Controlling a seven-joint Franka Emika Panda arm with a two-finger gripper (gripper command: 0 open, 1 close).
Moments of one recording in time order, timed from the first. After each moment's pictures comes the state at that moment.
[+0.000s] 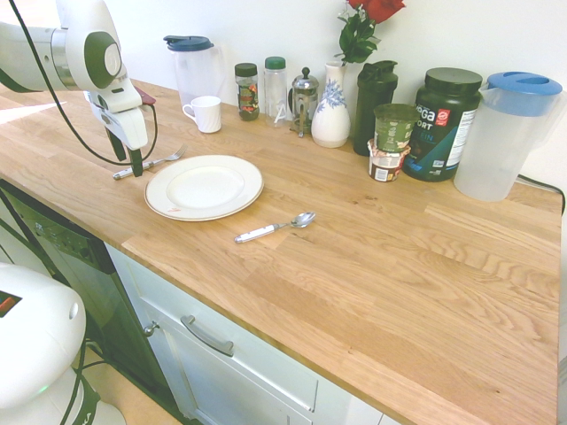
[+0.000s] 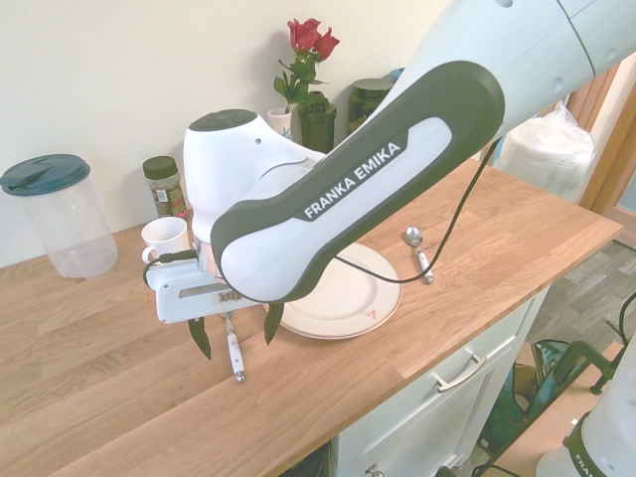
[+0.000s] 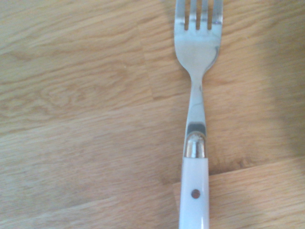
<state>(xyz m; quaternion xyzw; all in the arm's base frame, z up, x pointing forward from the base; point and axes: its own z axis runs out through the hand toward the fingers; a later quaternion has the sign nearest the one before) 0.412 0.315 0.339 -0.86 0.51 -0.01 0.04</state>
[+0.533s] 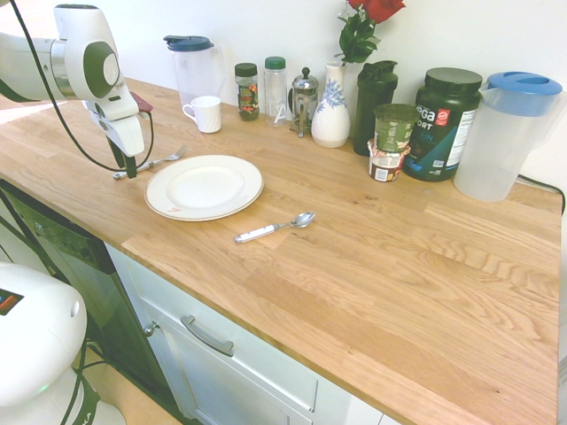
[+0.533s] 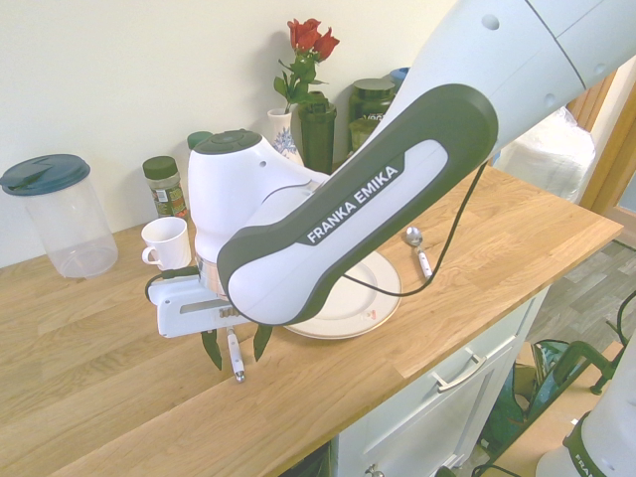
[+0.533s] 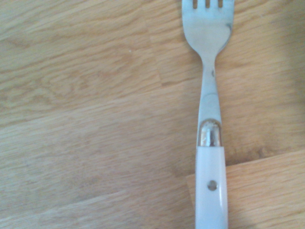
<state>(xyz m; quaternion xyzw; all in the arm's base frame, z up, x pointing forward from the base) 0.406 0.323 0.328 -0.86 0.51 -0.01 0.05</state>
